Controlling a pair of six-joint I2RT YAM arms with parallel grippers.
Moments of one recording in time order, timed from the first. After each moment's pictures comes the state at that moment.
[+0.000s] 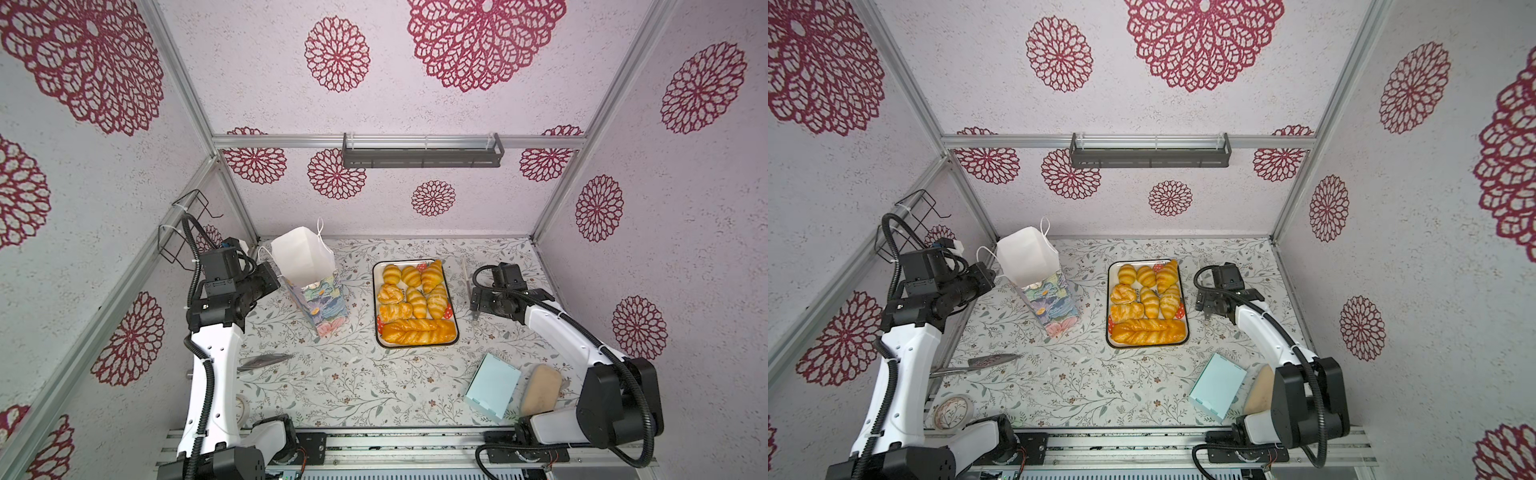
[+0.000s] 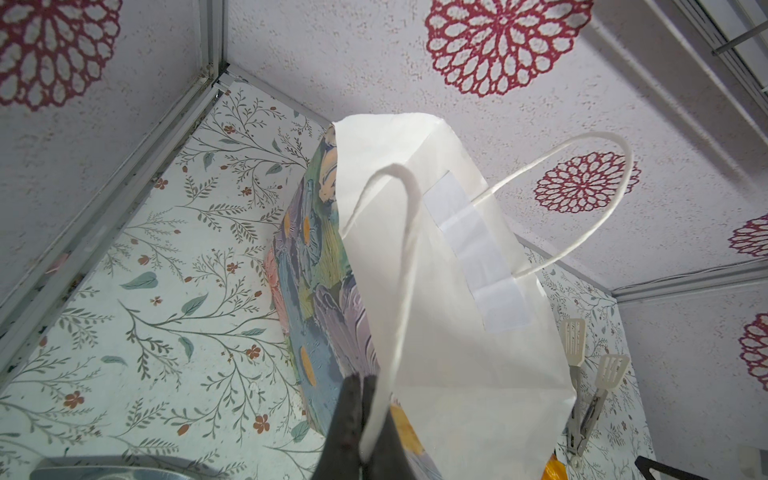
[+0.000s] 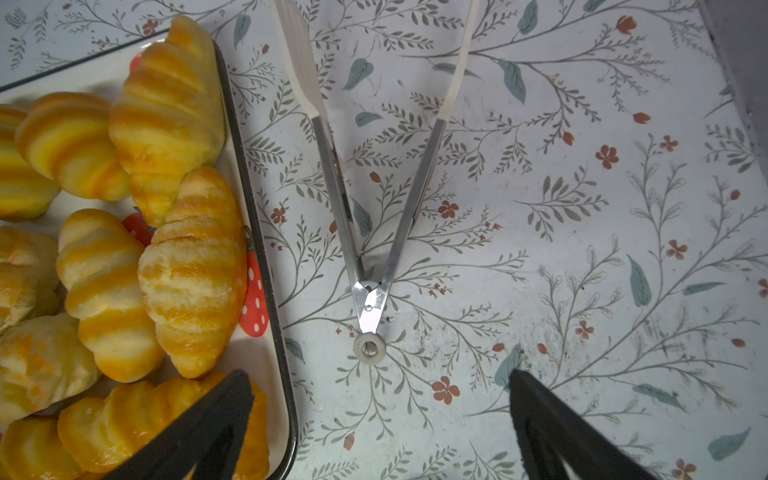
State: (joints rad) left arm 0.23 1.14 1.24 -0.73 0.25 -0.36; right arm 0.22 1.42 1.01 -0.58 0.15 0.38
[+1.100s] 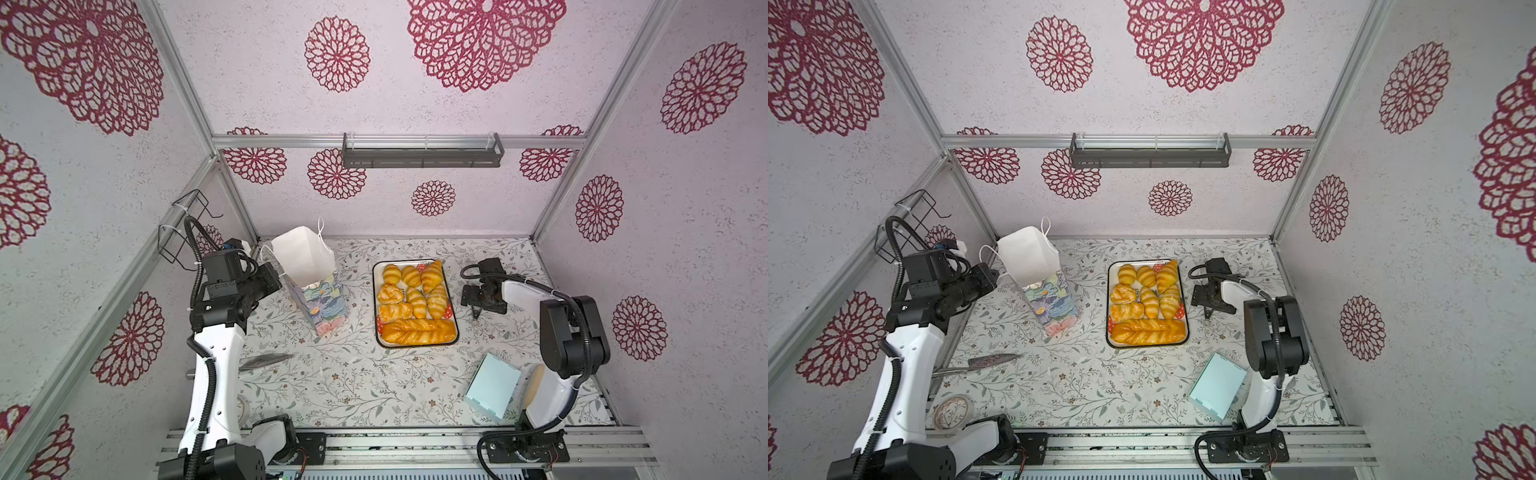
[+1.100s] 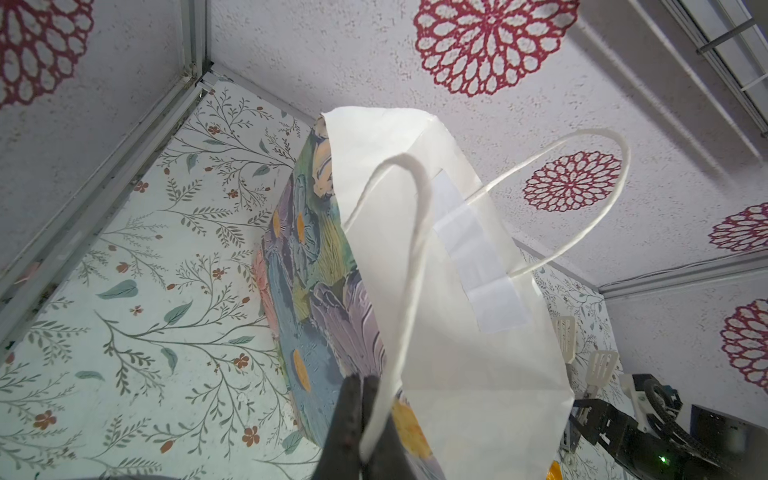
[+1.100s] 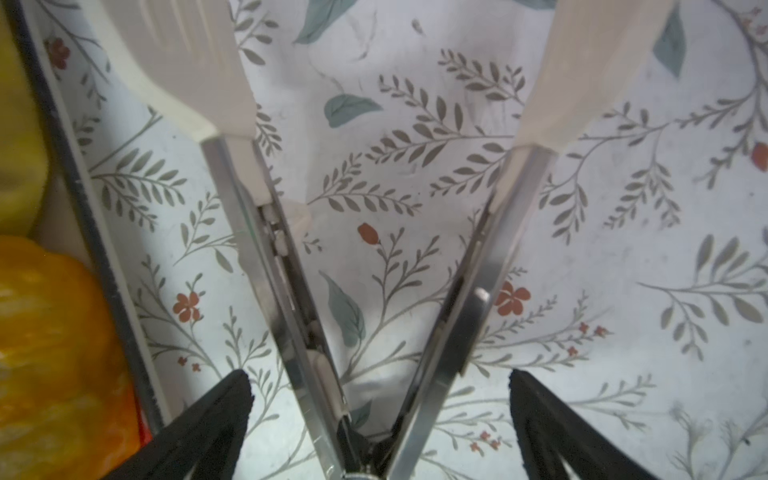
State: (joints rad) left arm 0.23 1.14 1.21 -0.67 0.29 -0.37; right arm 0.17 1.87 1.21 -0.49 0.10 0.36
